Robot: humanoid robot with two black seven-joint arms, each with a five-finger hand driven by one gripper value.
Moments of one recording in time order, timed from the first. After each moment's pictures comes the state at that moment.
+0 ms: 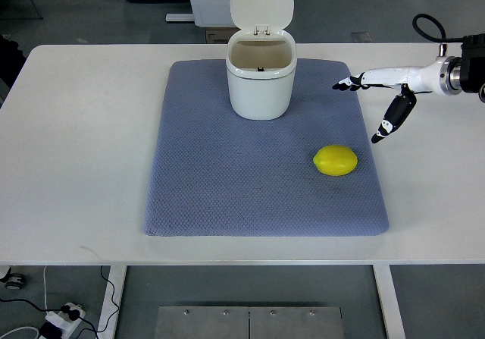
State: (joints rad) left arm -0.01 0.00 -0.10 -0.16 0.00 0.21 -0.12; right arm 1.72 -0.49 -0.89 1.04 -0.55 0.16 0.42
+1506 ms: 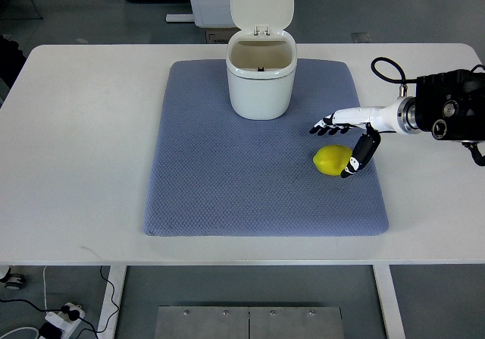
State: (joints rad) left arm -0.01 0.00 -0.10 -0.16 0.00 0.21 -0.12; right arm 1.77 -0.35 -0.99 1.28 -0.35 0.01 0.24
